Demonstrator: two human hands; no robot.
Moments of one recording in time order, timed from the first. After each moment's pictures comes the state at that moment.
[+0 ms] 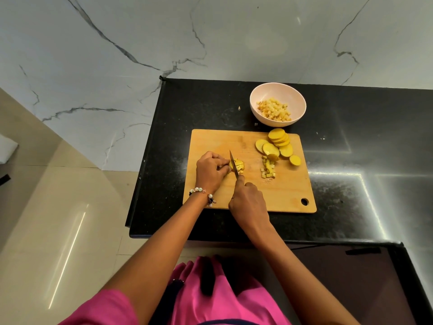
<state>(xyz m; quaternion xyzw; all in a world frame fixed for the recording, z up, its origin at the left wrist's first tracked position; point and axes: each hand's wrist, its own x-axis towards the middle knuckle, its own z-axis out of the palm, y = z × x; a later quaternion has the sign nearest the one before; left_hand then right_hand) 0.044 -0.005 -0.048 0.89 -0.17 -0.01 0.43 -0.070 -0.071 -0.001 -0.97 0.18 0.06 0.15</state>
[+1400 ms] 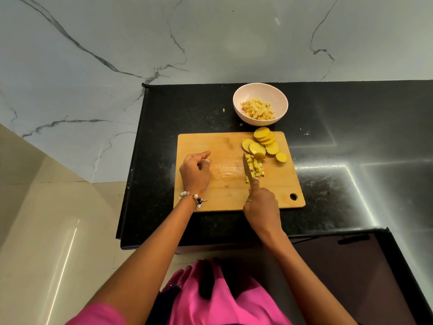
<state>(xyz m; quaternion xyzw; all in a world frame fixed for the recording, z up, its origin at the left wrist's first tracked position) 0.045 -0.006 -0.048 0.85 -0.07 0.02 0.53 -0.095 -0.110 -0.015 -0.93 0.29 0.02 0.24</state>
